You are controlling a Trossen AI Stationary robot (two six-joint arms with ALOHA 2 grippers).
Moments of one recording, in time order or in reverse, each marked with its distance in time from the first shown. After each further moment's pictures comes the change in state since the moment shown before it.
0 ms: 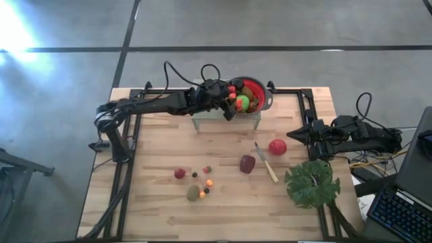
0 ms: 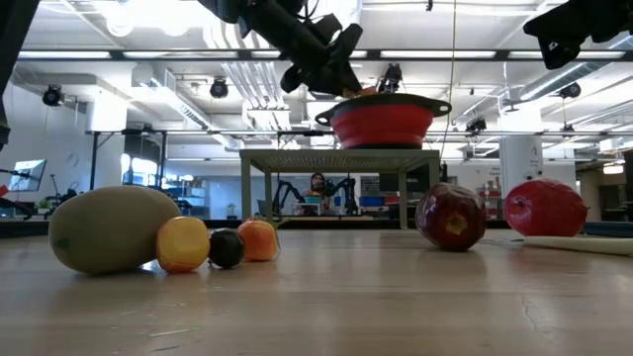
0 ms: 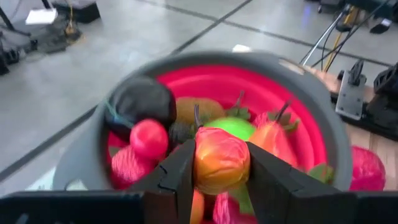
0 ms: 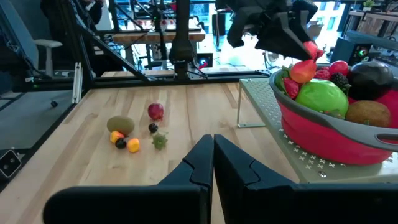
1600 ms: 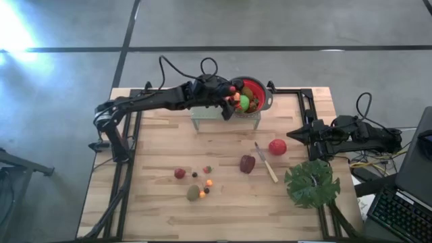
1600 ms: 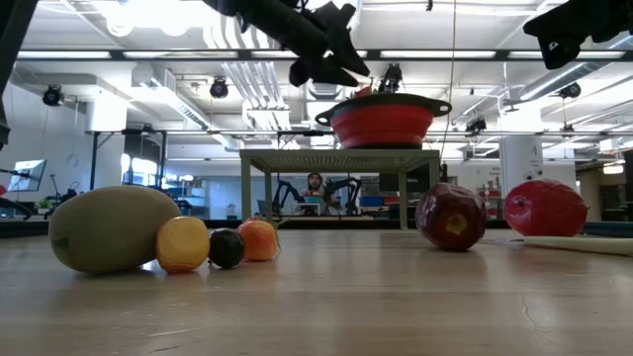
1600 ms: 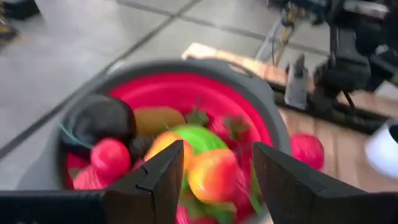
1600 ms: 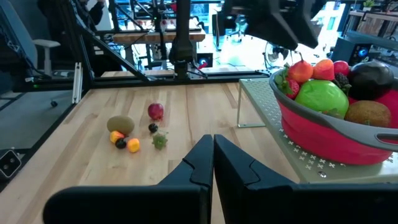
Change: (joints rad) left arm 0.034 -0.016 0.060 -0.071 0.227 0.044; right arm 0.000 0.000 0.000 0.000 0.000 0.000
